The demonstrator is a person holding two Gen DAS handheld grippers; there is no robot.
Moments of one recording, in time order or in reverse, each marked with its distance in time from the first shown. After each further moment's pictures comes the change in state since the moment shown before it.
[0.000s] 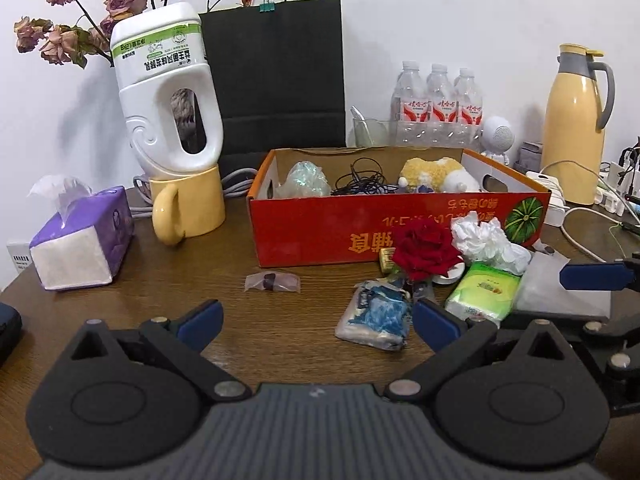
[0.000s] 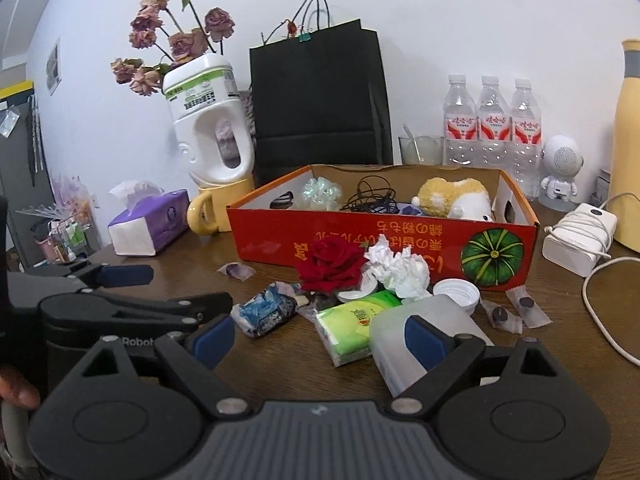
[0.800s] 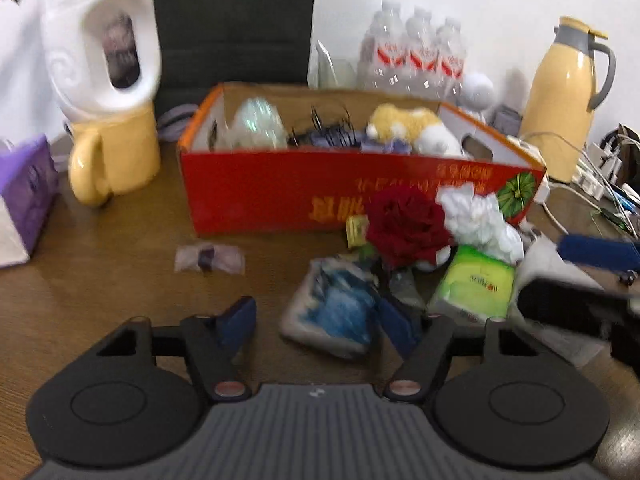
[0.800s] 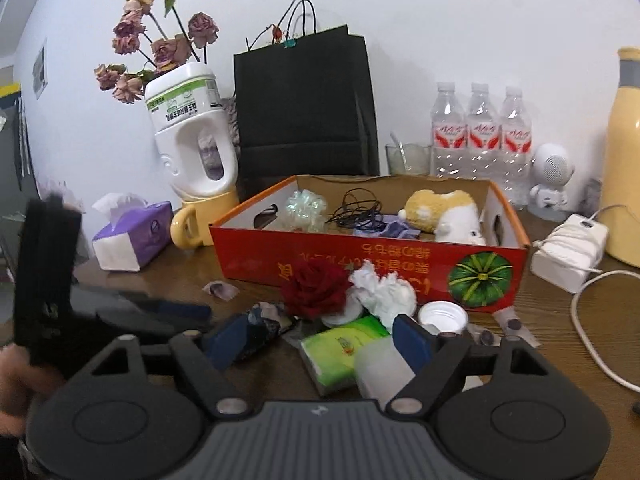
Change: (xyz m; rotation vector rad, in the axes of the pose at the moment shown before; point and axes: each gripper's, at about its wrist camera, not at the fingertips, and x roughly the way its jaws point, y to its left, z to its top) left arm 0.065 0.000 0.014 -0.034 0.200 -0.180; right arm 0.009 -0.007 0.023 0.022 0.004 -0.032
